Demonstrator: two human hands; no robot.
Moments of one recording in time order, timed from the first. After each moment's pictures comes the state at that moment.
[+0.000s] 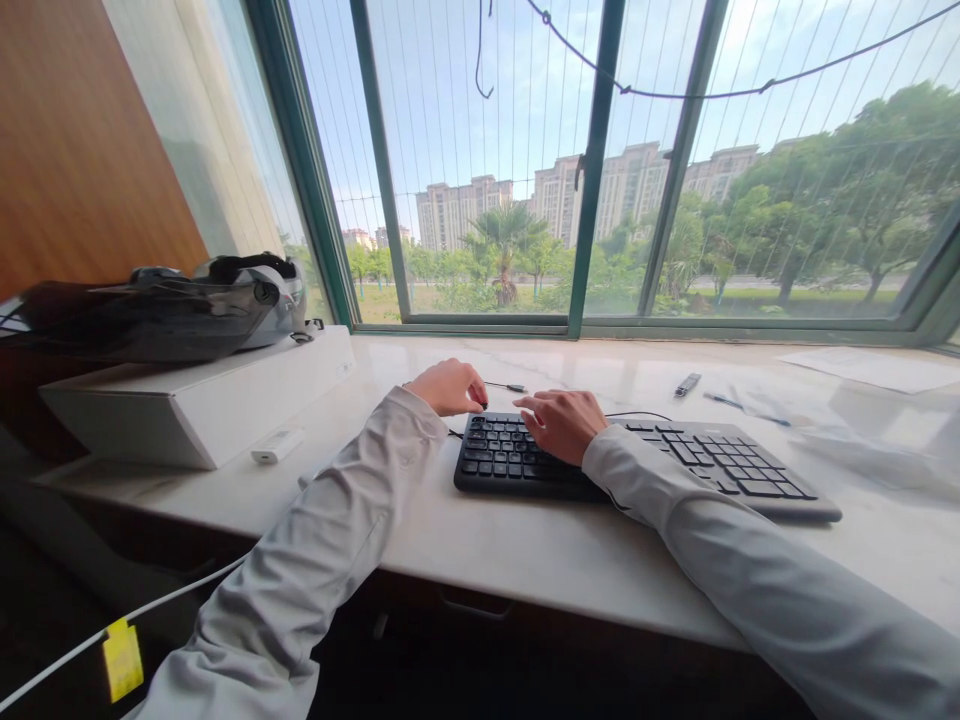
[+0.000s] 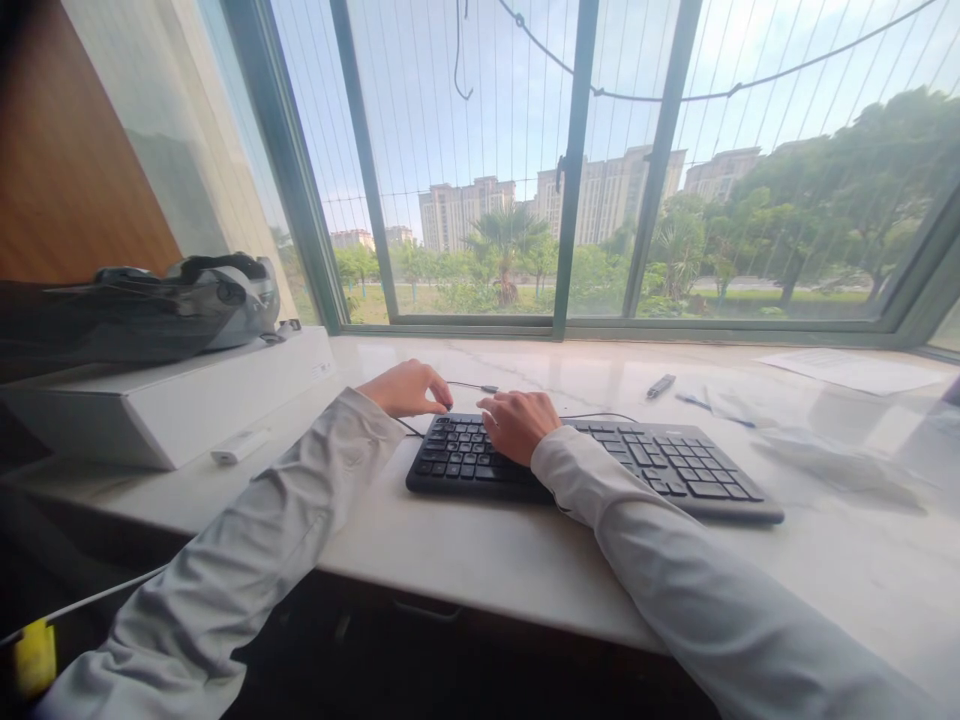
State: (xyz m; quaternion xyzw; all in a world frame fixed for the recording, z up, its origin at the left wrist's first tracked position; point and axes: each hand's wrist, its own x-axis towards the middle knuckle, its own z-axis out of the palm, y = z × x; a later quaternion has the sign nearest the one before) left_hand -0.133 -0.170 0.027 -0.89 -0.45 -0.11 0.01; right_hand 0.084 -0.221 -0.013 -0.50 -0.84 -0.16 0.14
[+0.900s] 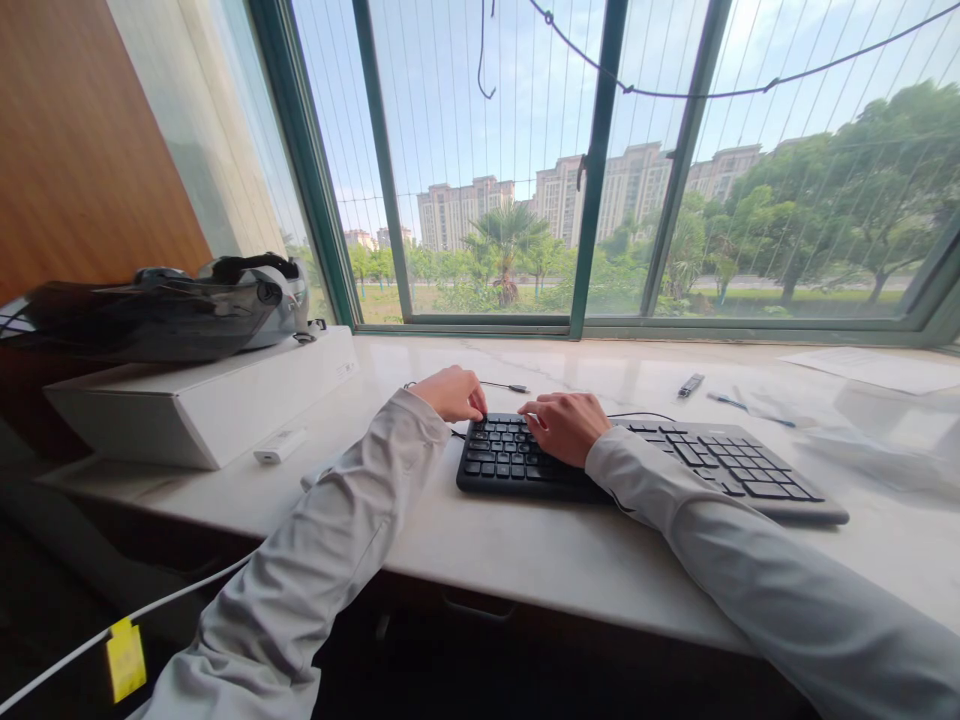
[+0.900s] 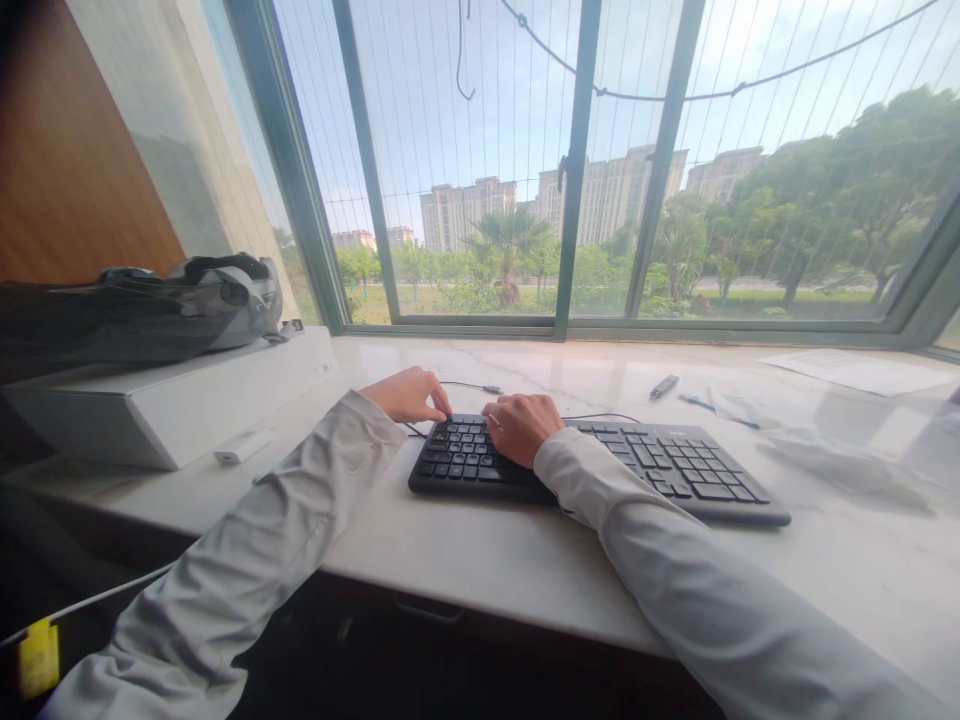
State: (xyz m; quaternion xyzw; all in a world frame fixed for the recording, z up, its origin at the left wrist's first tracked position) left_hand -0.132 -0.173 0.025 -0.88 -0.48 -0.06 -0.02; right_hand 0.086 -0.217 -0.018 -0.49 -0.84 -0.16 0.14
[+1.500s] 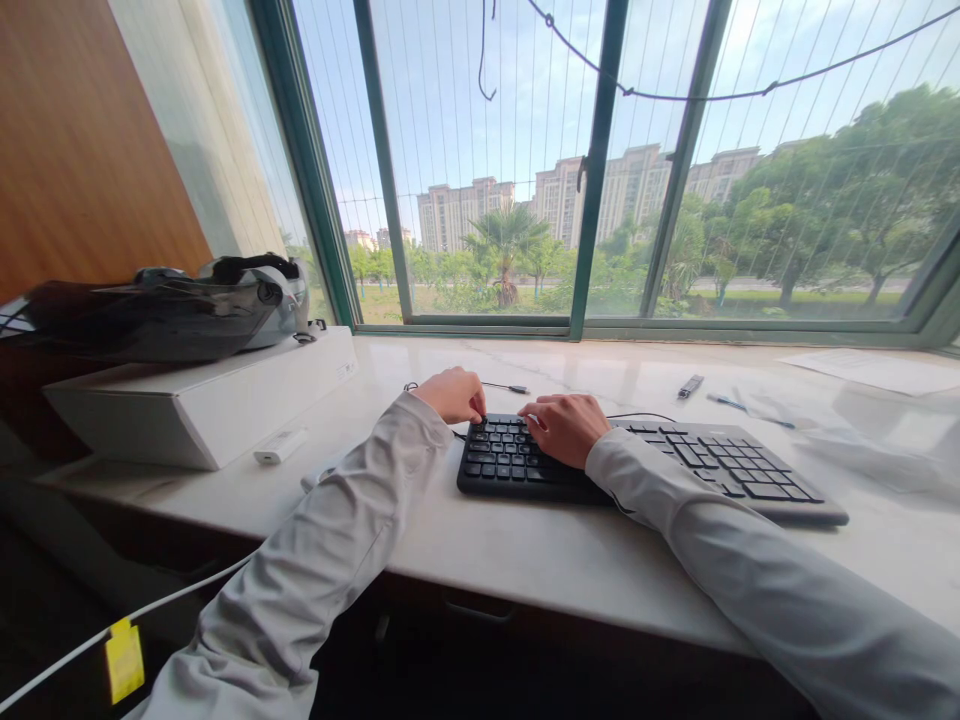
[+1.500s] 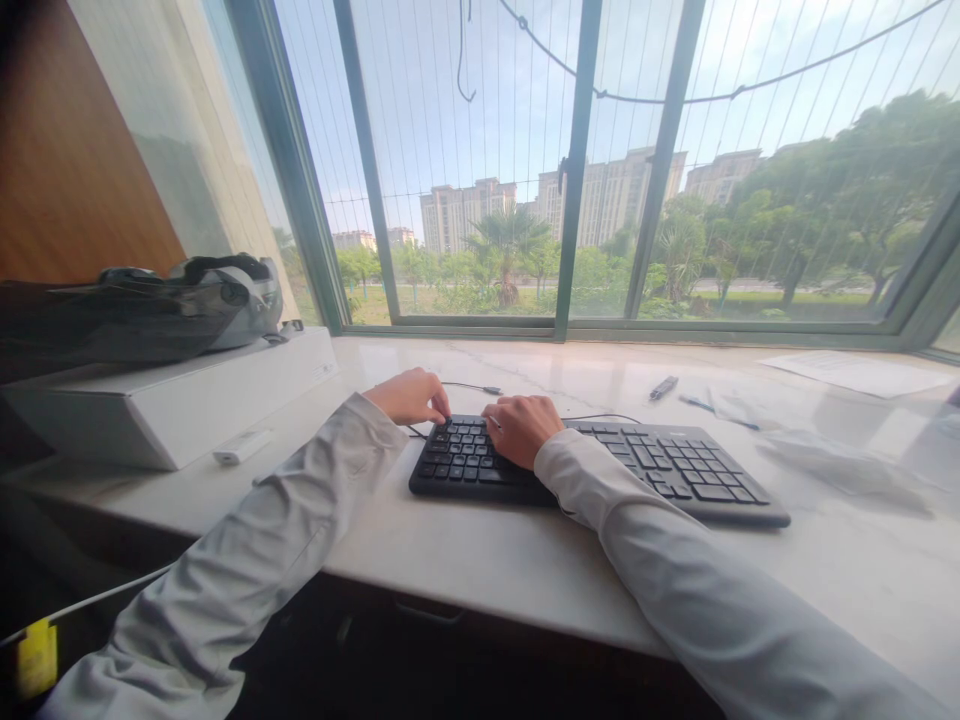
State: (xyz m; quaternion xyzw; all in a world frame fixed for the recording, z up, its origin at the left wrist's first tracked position) left_hand -0.128 -0.174 0.022 -0.87 -0.49 -0.06 -0.01; right_hand 0.084 -0.218 -0.017 -0.50 -0.84 -0.16 0.13
